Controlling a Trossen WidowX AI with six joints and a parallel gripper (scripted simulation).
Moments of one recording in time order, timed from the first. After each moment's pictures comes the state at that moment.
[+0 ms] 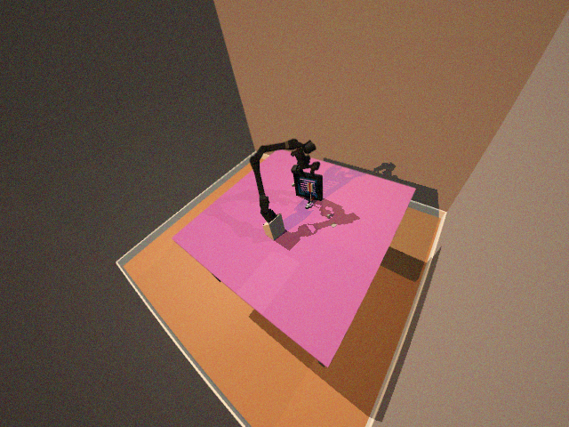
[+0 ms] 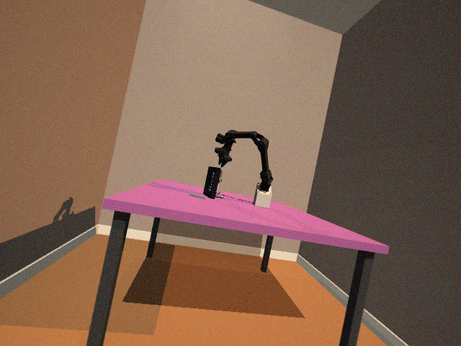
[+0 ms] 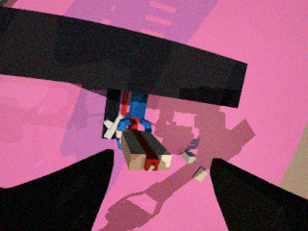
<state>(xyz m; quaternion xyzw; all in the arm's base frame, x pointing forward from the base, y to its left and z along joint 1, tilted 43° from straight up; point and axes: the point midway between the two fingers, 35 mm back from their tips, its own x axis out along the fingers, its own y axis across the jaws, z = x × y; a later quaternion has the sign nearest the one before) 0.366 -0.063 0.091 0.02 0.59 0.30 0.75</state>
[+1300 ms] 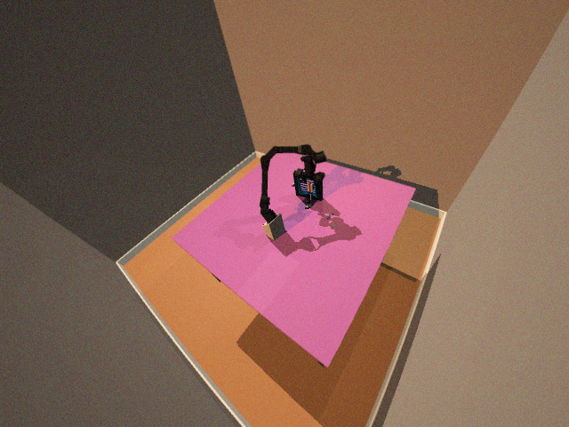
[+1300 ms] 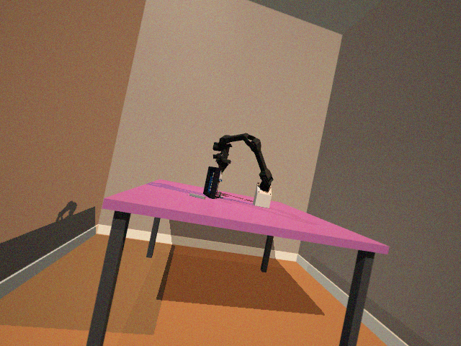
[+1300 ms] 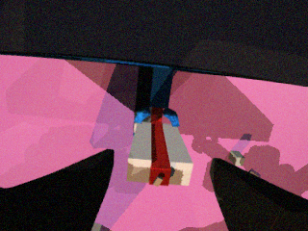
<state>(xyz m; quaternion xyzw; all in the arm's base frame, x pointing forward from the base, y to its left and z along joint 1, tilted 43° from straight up) 0.357 -0.051 0.045 0.12 0.62 0.38 0.68</state>
